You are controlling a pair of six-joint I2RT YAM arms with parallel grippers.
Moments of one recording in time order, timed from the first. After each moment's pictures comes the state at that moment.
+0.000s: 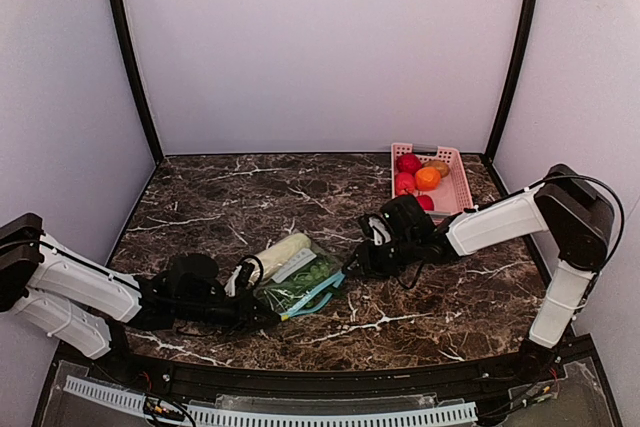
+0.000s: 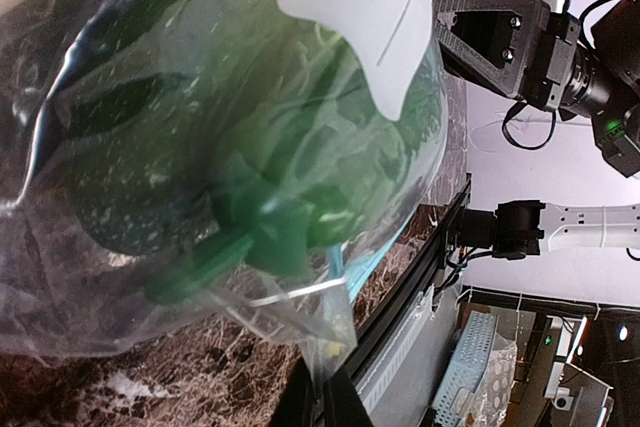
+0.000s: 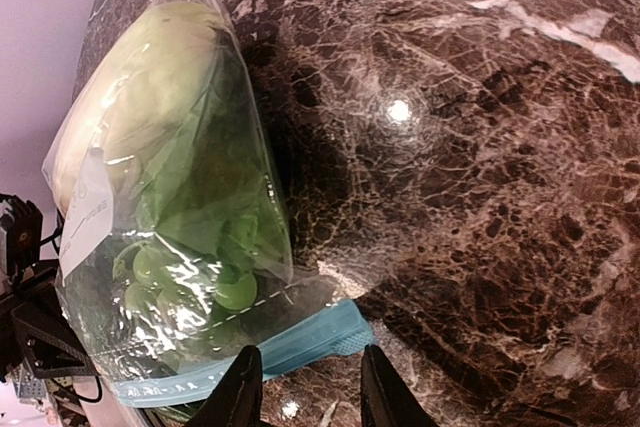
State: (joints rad) left arm -0.99 1.32 0.28 0.46 0.32 -1.22; right arm 0.79 1.77 0.87 0.08 -0.38 0.72
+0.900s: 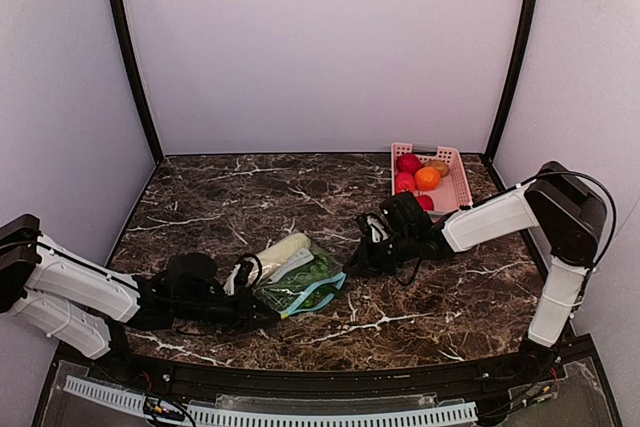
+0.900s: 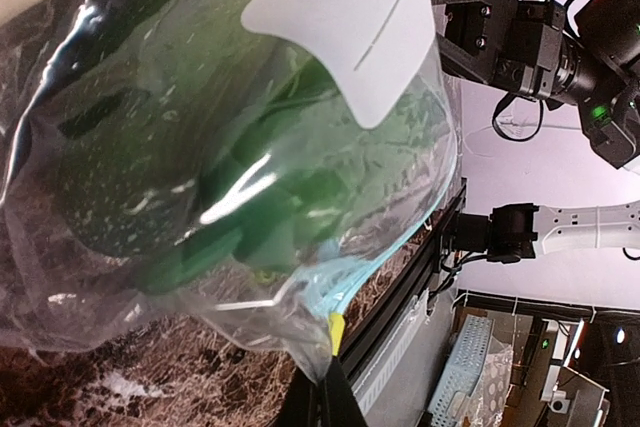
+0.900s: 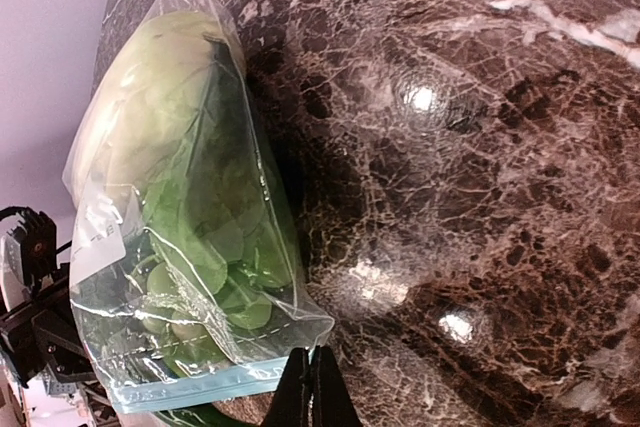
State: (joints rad) left arm -0.99 1.30 0.28 0.46 0.31 -1.22; right arm 0.76 1.82 0.90 0.10 -0.46 0.75
